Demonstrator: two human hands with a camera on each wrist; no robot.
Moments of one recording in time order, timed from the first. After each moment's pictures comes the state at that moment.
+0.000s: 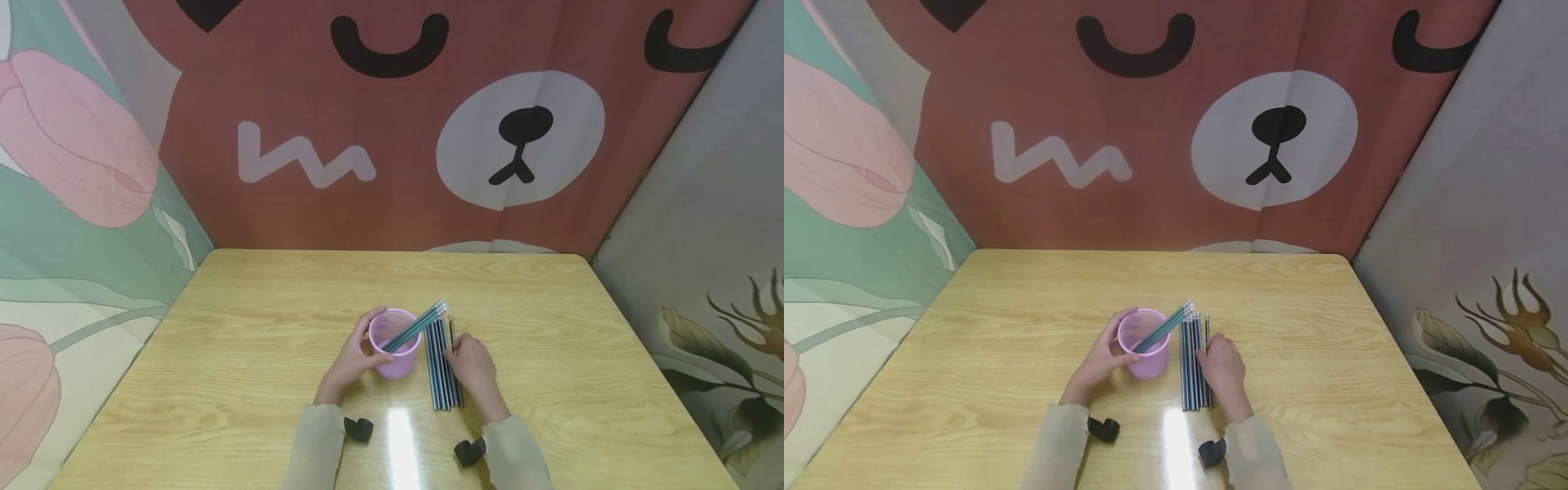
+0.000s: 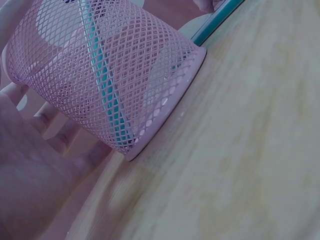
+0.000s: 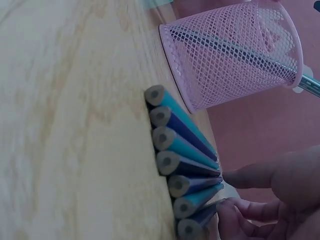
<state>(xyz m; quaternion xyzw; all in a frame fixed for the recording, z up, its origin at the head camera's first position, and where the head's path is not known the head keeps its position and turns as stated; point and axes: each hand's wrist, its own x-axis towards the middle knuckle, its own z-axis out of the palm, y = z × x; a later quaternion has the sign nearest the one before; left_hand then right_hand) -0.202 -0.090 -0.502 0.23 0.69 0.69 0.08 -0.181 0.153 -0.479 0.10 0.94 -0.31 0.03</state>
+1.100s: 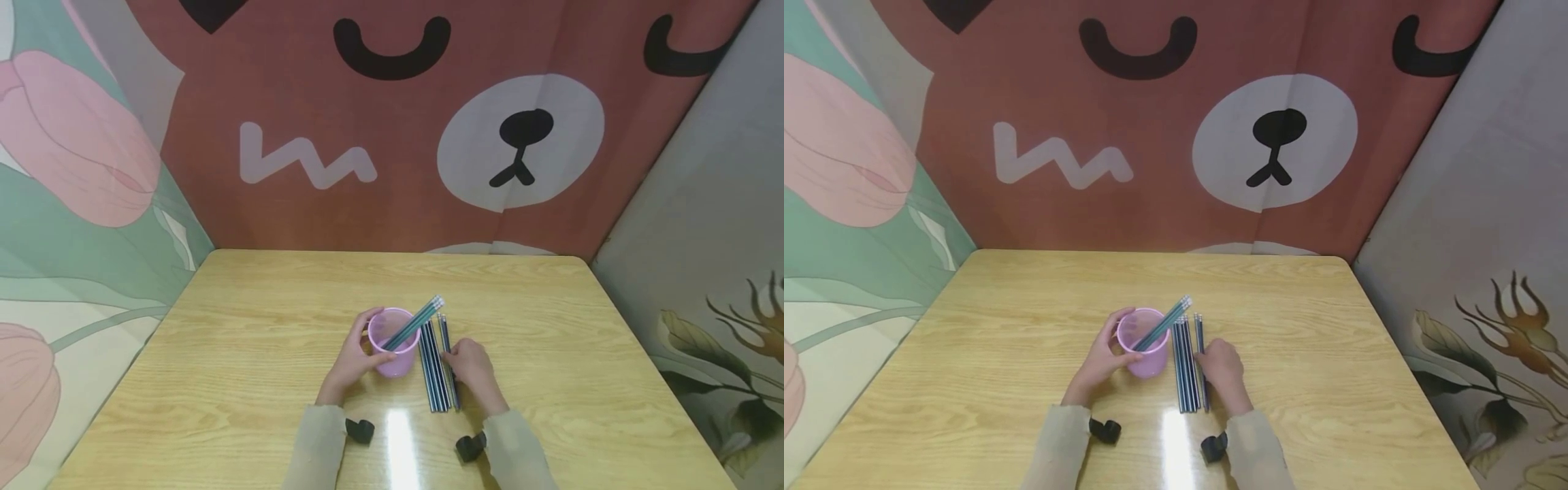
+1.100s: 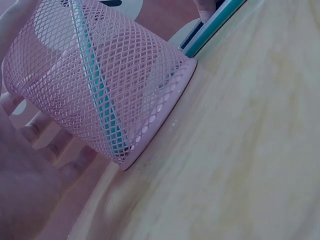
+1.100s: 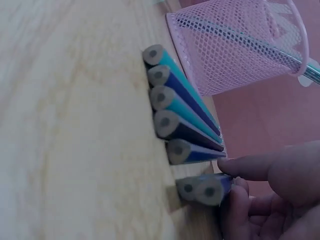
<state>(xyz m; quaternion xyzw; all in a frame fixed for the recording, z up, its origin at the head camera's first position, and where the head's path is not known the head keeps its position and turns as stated) -0.200 -0.086 -0.498 0.17 0.72 0.67 0.05 -0.188 0.154 -0.489 0.11 0.93 -0.35 0.09</state>
